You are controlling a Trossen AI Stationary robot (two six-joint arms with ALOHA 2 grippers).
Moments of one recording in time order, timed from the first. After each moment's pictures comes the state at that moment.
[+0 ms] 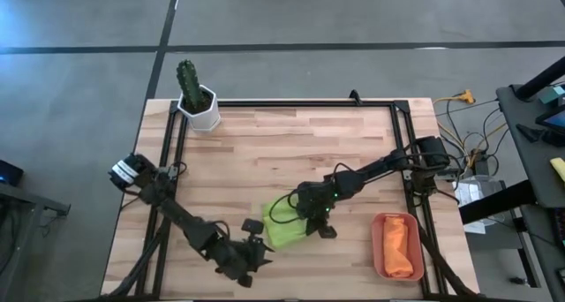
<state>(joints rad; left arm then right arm) -0.71 1.77 1.00 0.07 -0.48 -0.26 0.16 1.89 0.99 -0.07 -0.60 0.10</state>
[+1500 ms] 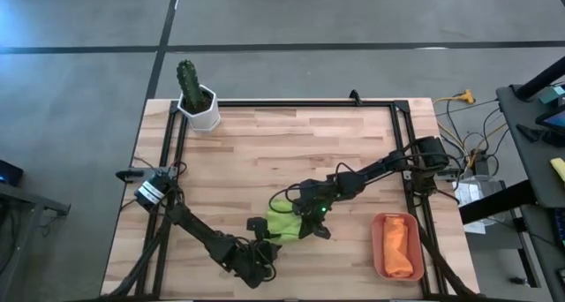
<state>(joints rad) -0.68 2.06 1.16 -0.07 -0.80 -0.39 0.16 1.89 0.93 0.24 -0.66 0.38</state>
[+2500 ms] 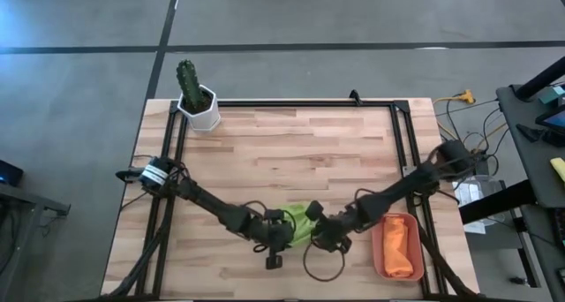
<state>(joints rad) -0.44 1.98 1.16 0.03 -0.08 -0.49 0.48 1.72 0.92 -0.13 0.16 -0.48</state>
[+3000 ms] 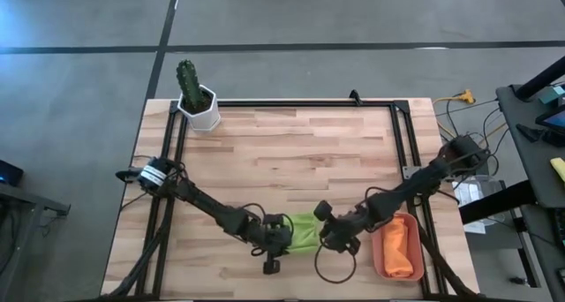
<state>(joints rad) -0.45 1.97 1.15 0.06 -0.04 -0.51 0.52 1.62 0.87 -0.18 0.15 -0.42</state>
